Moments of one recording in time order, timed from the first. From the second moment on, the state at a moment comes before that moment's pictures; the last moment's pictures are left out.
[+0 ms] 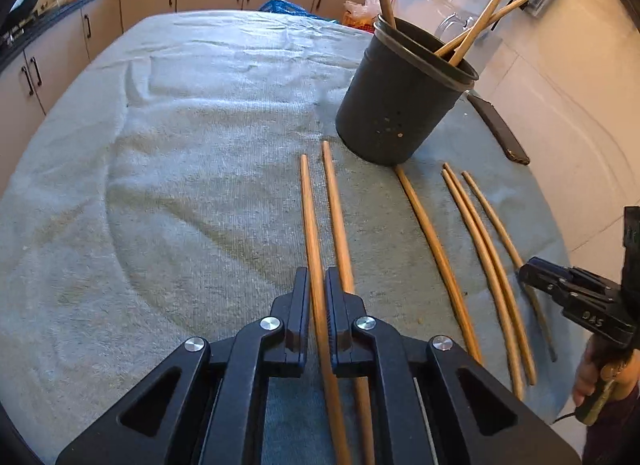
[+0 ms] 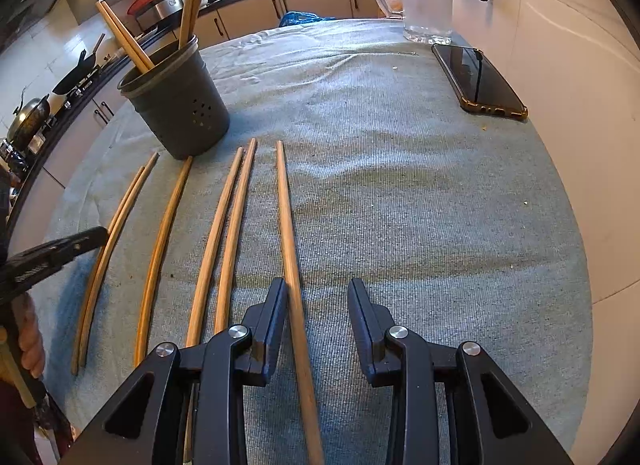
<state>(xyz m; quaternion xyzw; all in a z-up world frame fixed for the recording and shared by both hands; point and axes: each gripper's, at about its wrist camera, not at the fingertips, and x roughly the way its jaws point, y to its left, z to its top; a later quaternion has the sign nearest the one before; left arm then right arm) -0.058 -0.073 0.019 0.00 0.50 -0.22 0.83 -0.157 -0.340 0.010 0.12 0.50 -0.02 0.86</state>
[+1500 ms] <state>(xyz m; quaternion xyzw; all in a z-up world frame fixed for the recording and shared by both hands) -0.066 -0.061 0.115 0.00 0.37 -0.21 0.90 -0.114 -0.341 0.086 0.11 0.44 -0.02 0.89</state>
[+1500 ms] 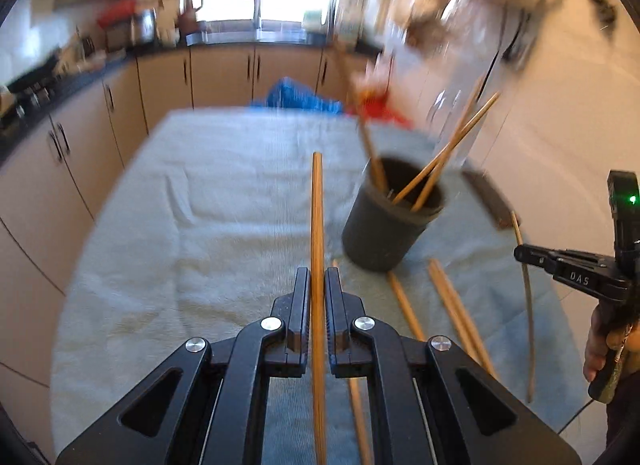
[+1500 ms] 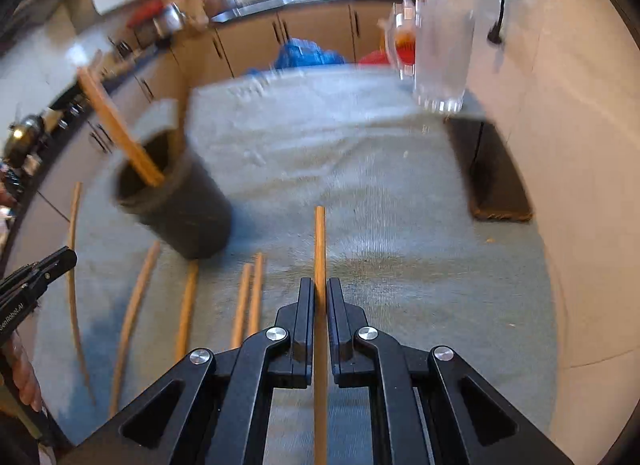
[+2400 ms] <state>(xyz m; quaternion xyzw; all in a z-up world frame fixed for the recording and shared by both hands) -0.210 -0.034 0.180 0.04 0.24 -0.22 0.94 -0.266 -0.316 0.176 0.10 0.29 0.00 0.95</state>
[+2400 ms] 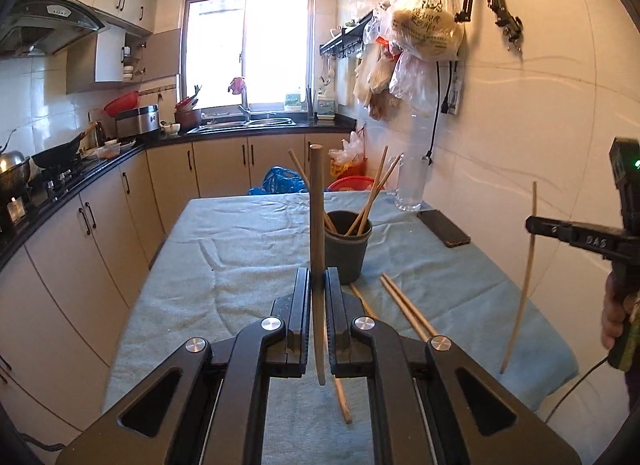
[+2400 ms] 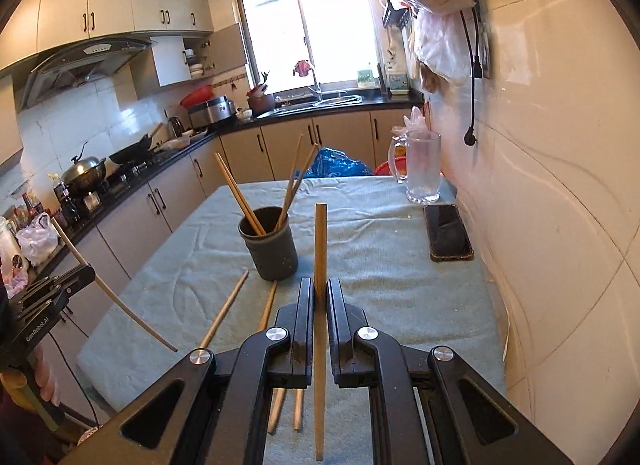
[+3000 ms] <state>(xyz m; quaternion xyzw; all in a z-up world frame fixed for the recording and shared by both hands) -0.108 -0.075 0.259 -0.02 0.20 -0.24 0.95 -0.159 -0.292 0.248 0.14 0.16 0.03 0.98</state>
